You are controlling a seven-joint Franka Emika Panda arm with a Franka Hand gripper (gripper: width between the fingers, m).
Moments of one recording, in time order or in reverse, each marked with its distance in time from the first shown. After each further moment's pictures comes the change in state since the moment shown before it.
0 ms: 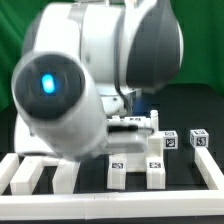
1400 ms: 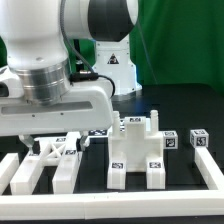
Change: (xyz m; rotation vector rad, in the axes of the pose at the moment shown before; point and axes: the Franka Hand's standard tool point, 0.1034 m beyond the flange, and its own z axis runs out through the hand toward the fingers) arm -0.007 0.051 0.001 0.002 0.630 0.014
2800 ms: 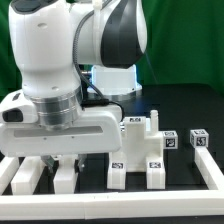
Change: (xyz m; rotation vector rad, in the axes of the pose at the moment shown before) arm 0.004 -0.010 0.038 -0.019 0.001 -0.015
